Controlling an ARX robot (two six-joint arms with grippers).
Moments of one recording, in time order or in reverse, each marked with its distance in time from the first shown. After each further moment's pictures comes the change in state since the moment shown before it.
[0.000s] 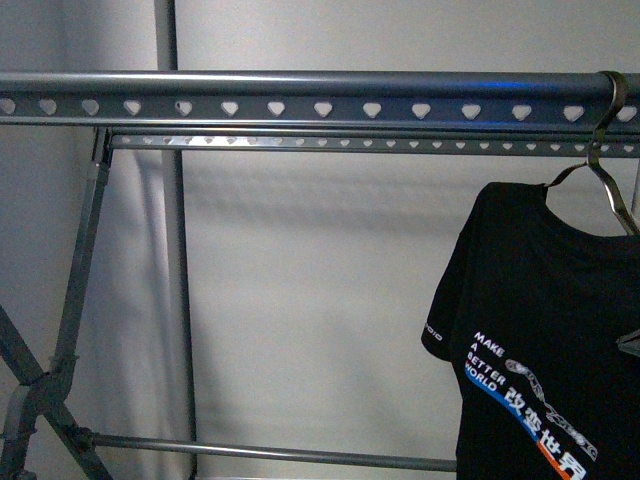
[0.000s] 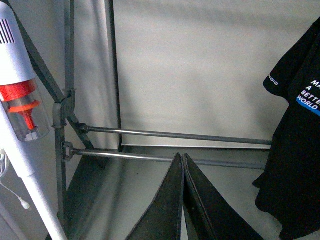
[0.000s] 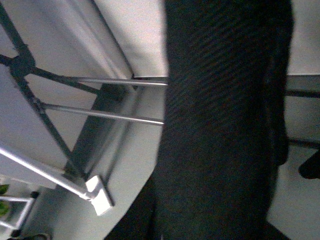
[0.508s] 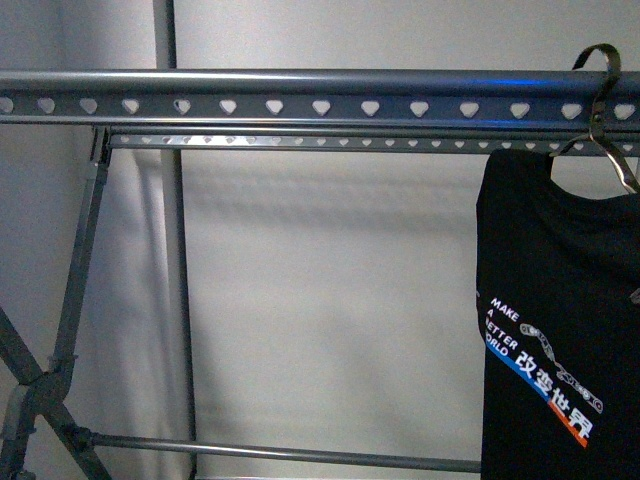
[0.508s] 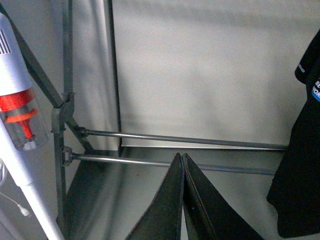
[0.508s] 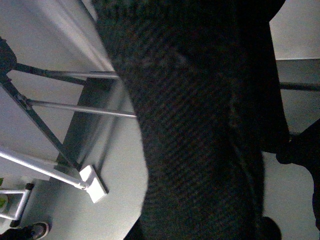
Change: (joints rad) left arm 0.000 0.189 0.100 0.084 0.000 -0.001; right arm -0.025 0.101 0.410 -0.465 -0.042 -0.011
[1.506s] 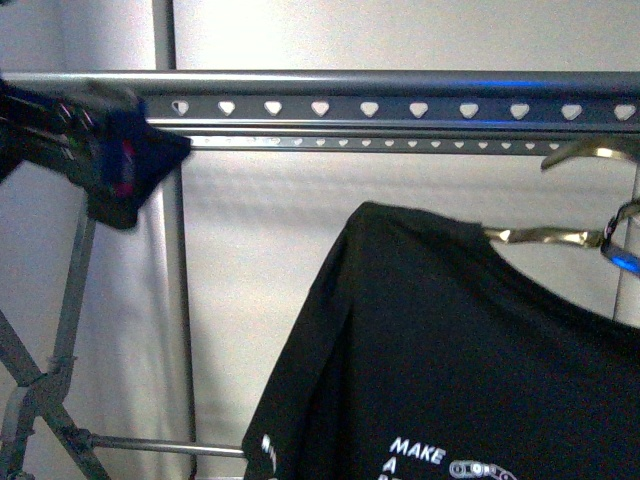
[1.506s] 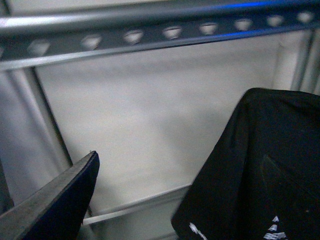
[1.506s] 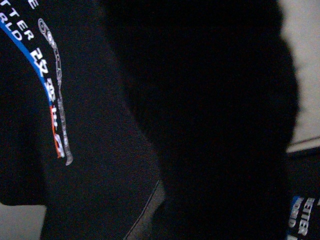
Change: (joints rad) left arm -0.113 0.686 0.617 0.203 0.157 0.099; right arm -0.087 -0.219 -0.566 0.410 -0.060 -0.900
